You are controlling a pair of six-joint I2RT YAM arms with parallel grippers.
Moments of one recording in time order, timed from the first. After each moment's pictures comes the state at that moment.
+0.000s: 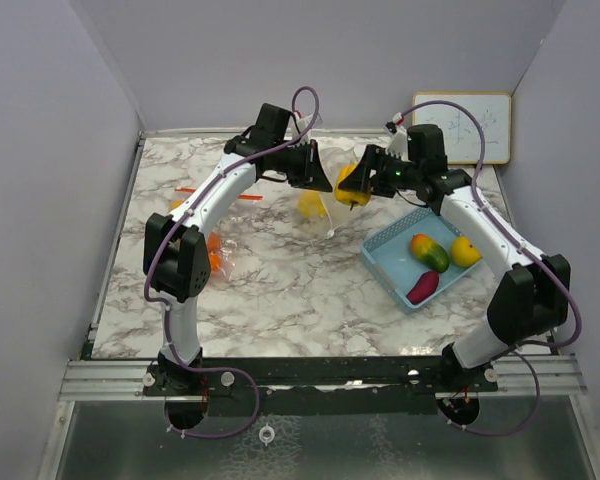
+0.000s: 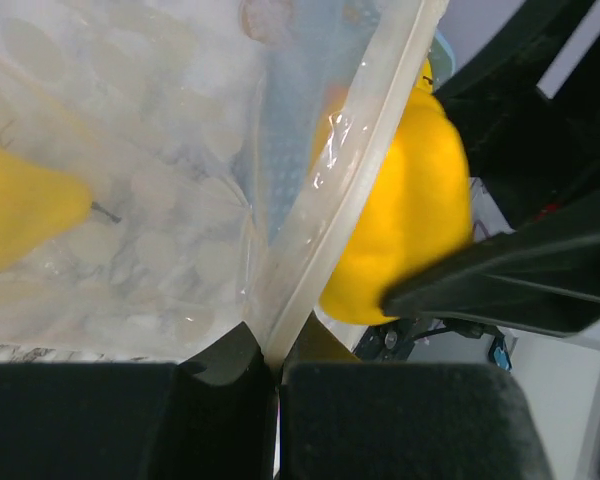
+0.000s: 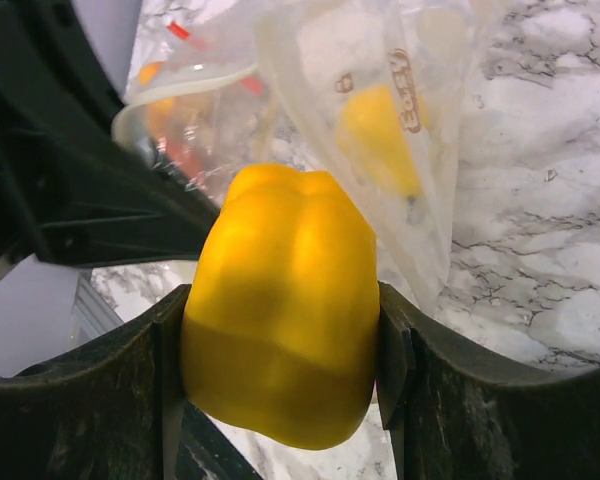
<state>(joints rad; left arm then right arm) -0.45 1.97 1.87 -0.66 0.73 -0.42 0.30 1.53 1.35 -0.37 -0.51 0.48</state>
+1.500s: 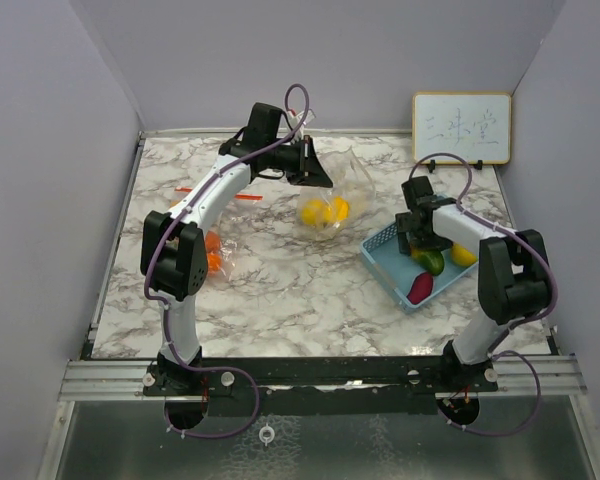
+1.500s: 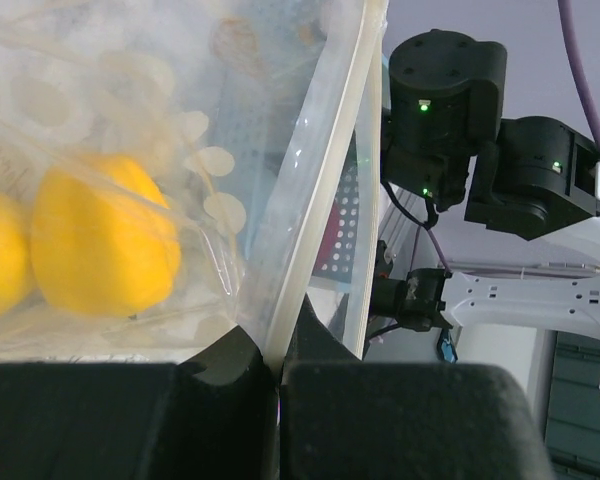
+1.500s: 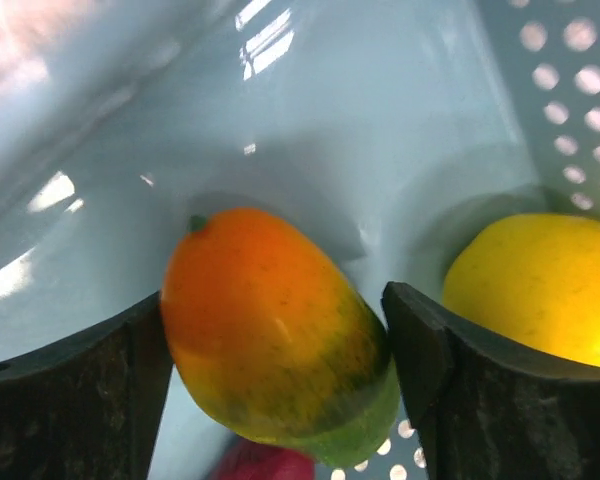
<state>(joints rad) -0.41 1.97 1.80 -0.50 0.88 -0.54 0.22 1.68 1.04 -0.58 0.36 0.14</state>
